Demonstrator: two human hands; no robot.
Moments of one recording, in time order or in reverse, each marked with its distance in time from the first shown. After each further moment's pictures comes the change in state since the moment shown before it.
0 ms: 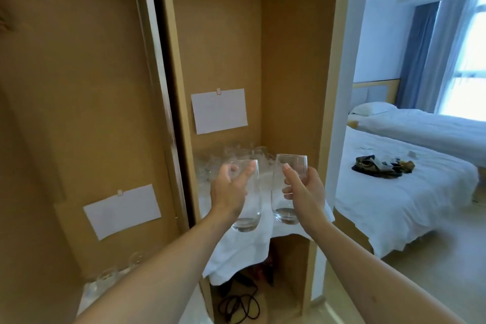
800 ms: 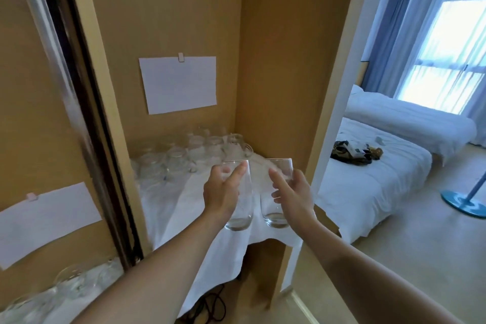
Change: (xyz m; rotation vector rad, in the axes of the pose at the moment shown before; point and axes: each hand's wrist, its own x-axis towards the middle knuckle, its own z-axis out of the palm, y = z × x) left_hand 0.163 -0.110 0.105 0.013 -0.100 -0.184; right_hand 0.144 0.100 0.040 -0.206 -0.020 0.137
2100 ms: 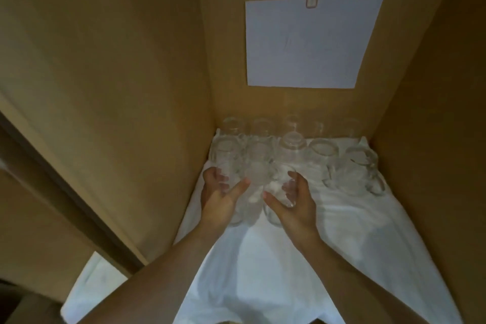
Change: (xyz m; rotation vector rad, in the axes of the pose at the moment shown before) left_hand 0.170 -0.141 -0.053 0.052 0.649 -0.167; right_hand 0.186 0.129 0.243 0.172 -0.719 -0.032
